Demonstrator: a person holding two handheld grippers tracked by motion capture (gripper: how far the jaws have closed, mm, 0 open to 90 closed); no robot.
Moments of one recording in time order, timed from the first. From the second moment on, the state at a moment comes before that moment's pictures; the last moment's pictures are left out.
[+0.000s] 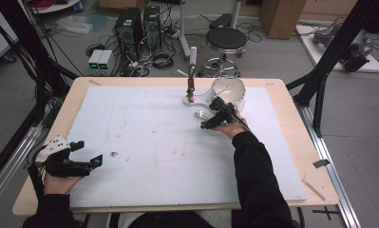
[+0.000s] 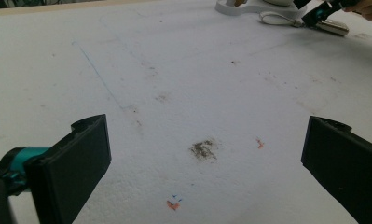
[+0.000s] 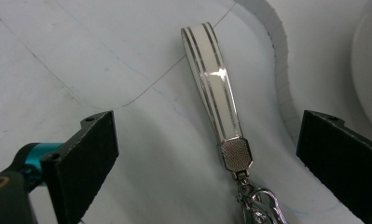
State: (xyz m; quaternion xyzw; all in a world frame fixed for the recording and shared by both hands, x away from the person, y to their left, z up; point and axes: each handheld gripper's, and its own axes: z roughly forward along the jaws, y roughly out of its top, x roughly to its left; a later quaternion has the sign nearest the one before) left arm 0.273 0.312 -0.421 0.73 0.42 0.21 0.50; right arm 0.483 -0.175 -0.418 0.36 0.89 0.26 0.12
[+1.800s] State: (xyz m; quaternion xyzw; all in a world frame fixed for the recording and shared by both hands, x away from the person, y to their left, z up) left arm 0.270 0.314 -0.421 0.72 0.42 0.21 0.50; right arm 0.485 -0.194 -0.415 0.38 0.88 0.26 0.10
